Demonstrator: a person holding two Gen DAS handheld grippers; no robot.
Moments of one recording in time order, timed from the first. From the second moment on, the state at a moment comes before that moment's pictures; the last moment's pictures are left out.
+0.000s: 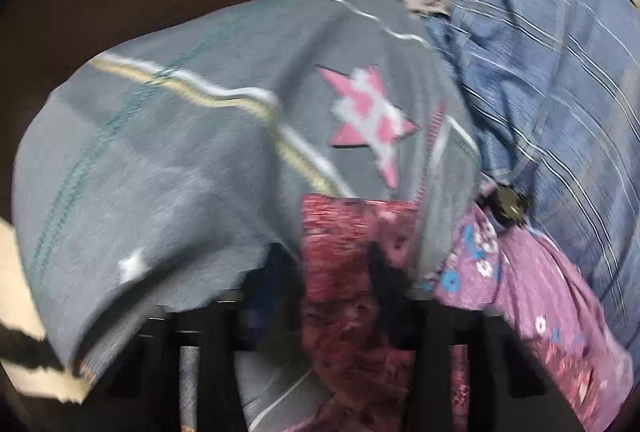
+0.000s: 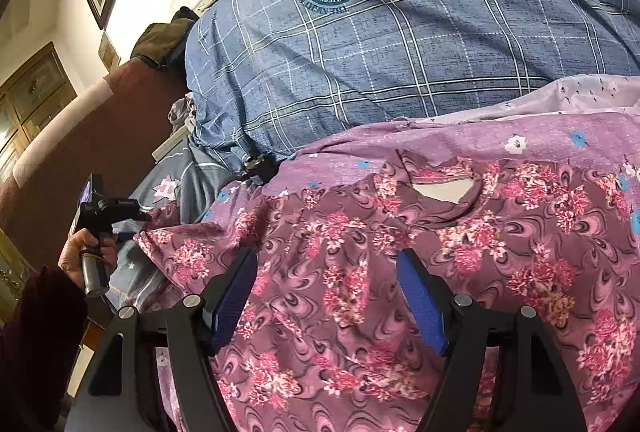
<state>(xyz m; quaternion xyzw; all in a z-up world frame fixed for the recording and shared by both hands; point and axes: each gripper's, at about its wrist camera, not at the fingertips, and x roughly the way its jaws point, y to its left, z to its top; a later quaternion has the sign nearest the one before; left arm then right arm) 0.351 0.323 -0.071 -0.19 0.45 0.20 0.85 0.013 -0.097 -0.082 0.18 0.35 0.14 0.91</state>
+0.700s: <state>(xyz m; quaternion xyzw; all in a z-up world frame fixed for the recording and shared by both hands) 0.277 0.186 0.040 -0.10 0.34 0.02 0.93 0.015 -0.124 -0.078 0.24 0.33 0.13 0.90</state>
